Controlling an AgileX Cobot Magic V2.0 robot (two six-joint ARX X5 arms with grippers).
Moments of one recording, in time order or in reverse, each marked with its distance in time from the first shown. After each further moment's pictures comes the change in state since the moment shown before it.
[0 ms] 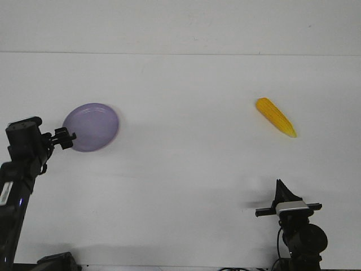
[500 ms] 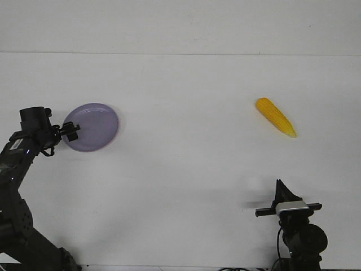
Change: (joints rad) left arm 0.064 0.482 0.177 0.053 0.113 0.013; right arm 0.000 0.000 0.000 0.000 0.000 0.000
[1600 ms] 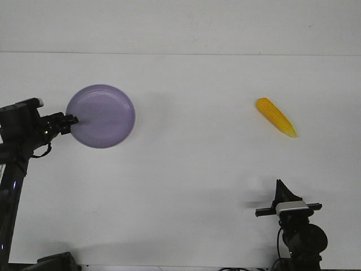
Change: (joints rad) left arm -0.063 -0.443 -0.010 -0.086 0.308 -0.073; right arm 0.000 0.000 0.000 0.000 0.000 0.000
